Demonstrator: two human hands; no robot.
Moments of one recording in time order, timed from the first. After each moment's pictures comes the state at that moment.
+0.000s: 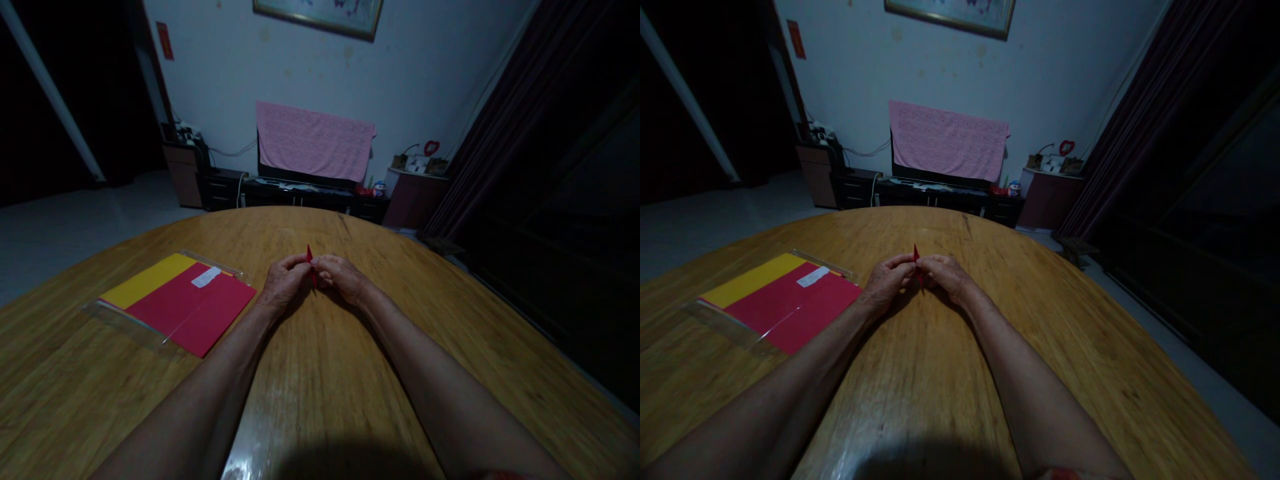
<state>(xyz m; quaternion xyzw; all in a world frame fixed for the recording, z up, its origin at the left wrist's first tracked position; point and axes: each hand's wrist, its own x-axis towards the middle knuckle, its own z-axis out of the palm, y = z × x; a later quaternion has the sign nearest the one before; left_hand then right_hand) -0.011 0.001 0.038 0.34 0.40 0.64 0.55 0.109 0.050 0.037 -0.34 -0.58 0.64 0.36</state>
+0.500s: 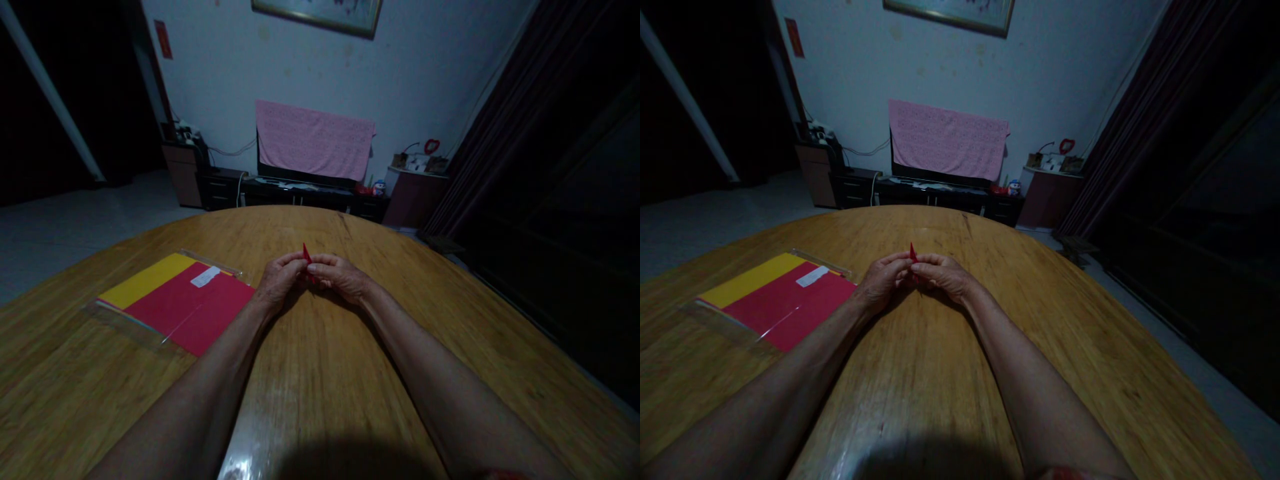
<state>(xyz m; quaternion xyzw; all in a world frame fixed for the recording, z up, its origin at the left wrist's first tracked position) -0.019 0.001 0.041 0.33 0.38 0.64 0.59 0.113 0.047 0.037 -0.27 -0.58 0.70 0.32</state>
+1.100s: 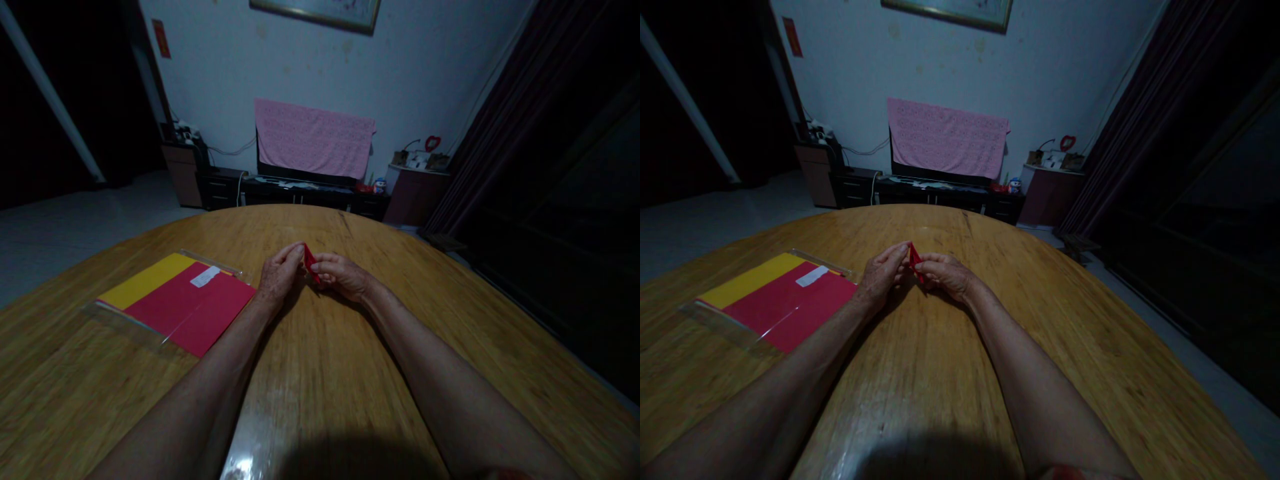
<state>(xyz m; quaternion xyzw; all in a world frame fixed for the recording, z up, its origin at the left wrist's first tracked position) -0.025 0.012 0.031 0.39 0.45 0.66 0.47 0.115 0.052 0.037 -0.27 -0.59 0.70 0.31</state>
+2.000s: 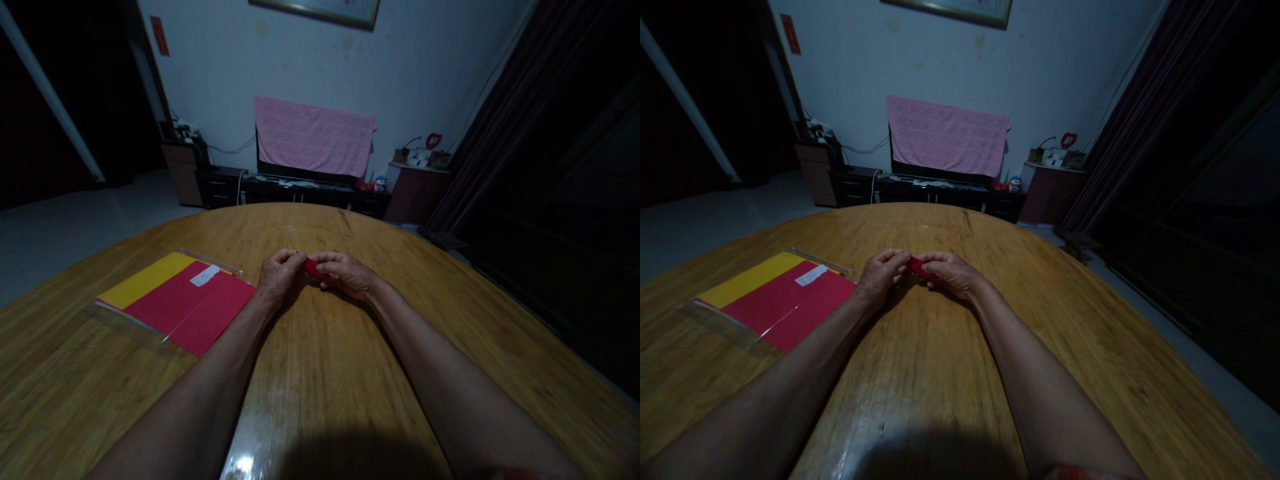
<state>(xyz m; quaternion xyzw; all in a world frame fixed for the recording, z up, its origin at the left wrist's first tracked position) -0.024 0.006 0.033 0.36 0.45 0.65 0.50 0.124 0.059 0.033 -0.32 -0.57 0.69 0.32</state>
